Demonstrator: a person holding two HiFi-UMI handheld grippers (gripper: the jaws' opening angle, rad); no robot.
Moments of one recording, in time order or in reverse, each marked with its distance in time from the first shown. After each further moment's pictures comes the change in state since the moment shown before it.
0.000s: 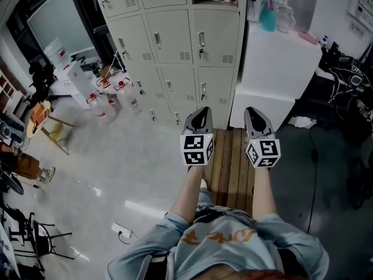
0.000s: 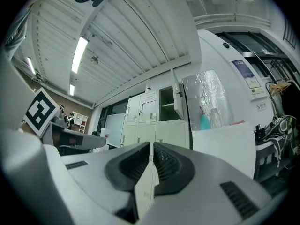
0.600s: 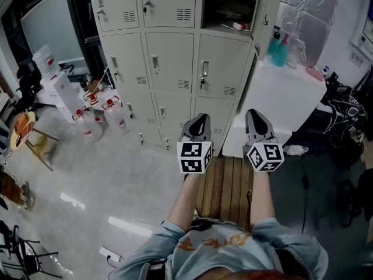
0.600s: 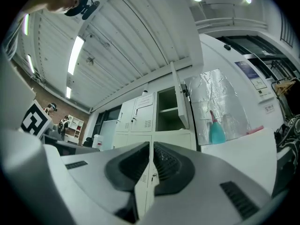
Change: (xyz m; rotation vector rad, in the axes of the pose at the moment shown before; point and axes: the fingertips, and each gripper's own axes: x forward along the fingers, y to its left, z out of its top) left arm 0.128 0.100 0.052 -0.041 -0.055 -0.045; right arm 0.173 -0.033 0.048 -0.001 -0.093 -0.015
